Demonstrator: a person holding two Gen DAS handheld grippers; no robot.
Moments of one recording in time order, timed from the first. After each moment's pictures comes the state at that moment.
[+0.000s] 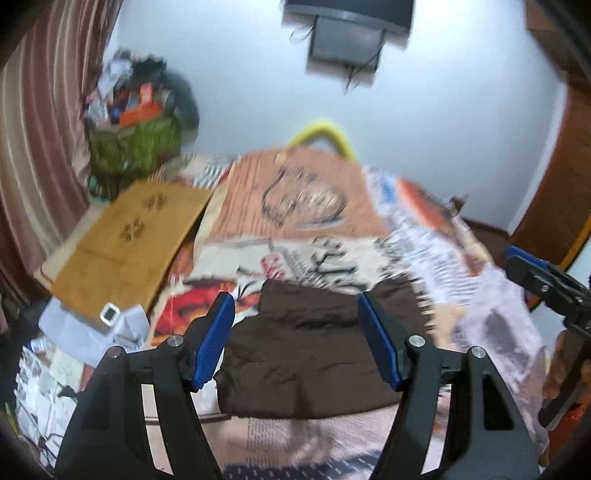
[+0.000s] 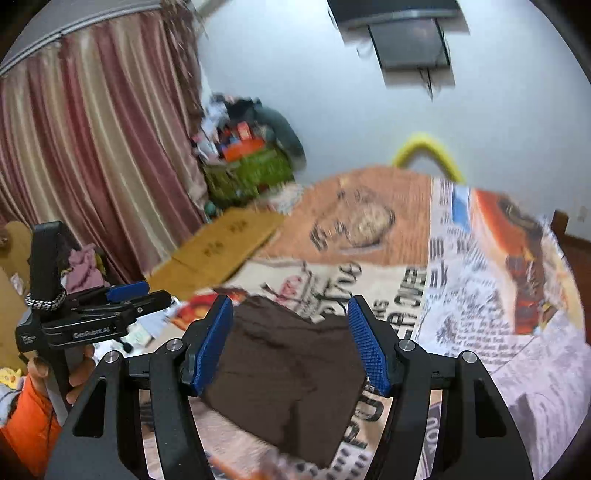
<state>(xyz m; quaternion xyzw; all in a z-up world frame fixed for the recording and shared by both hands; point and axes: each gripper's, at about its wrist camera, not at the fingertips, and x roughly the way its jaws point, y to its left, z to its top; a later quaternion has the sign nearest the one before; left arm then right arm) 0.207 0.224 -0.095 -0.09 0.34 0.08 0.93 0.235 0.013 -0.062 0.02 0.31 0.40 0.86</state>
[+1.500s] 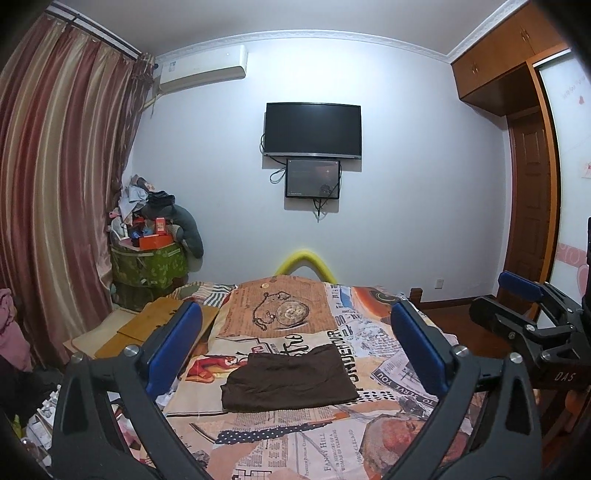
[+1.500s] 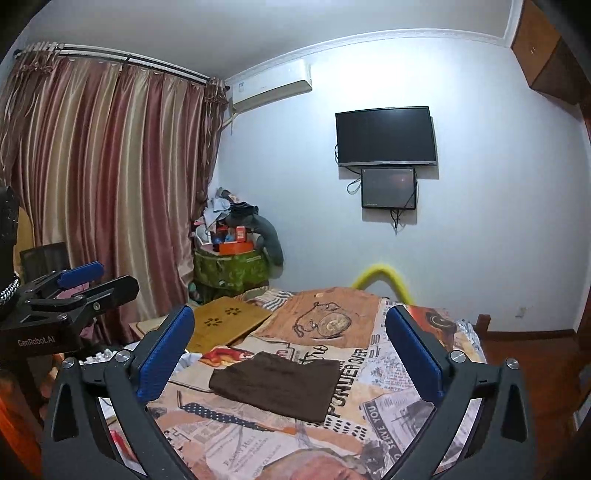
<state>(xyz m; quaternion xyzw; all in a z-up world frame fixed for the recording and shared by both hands) -0.030 0.098 0.027 -0.02 0.10 0.09 0.99 0.026 -0.061 0.041 -0.01 0.09 0.33 0.94</state>
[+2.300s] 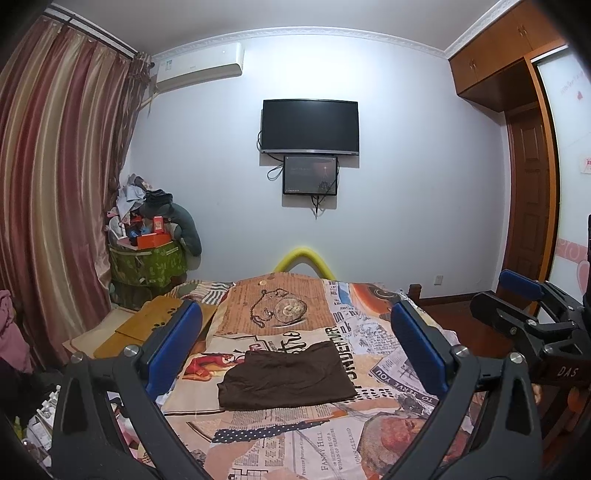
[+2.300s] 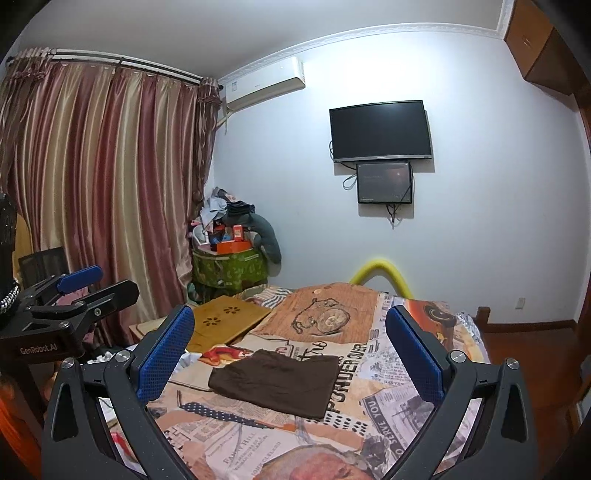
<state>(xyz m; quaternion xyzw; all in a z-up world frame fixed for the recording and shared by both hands) -0.025 0.092 0.024 -0.02 0.11 0.09 0.99 0.020 -0.069 0.039 0.00 0.09 0.33 0.94</state>
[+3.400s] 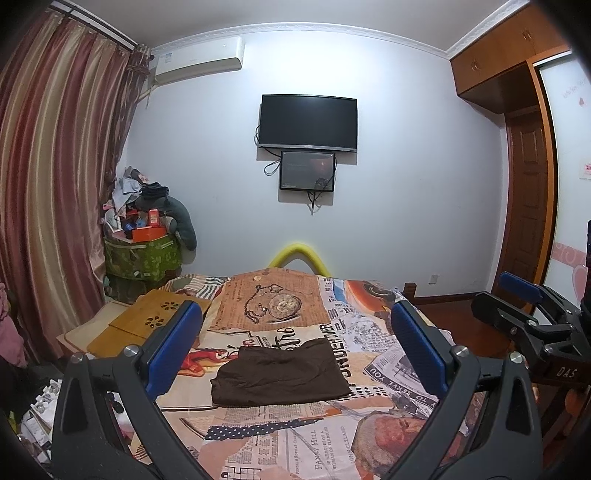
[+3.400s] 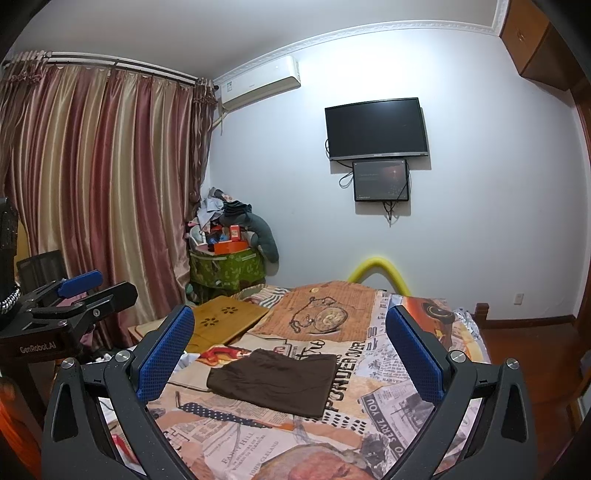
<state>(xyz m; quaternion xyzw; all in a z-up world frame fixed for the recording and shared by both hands) -0.021 0.095 0.019 -0.03 0.11 0.08 0.99 0.018 -0.071 0.044 0.00 0.10 0.32 0.94</state>
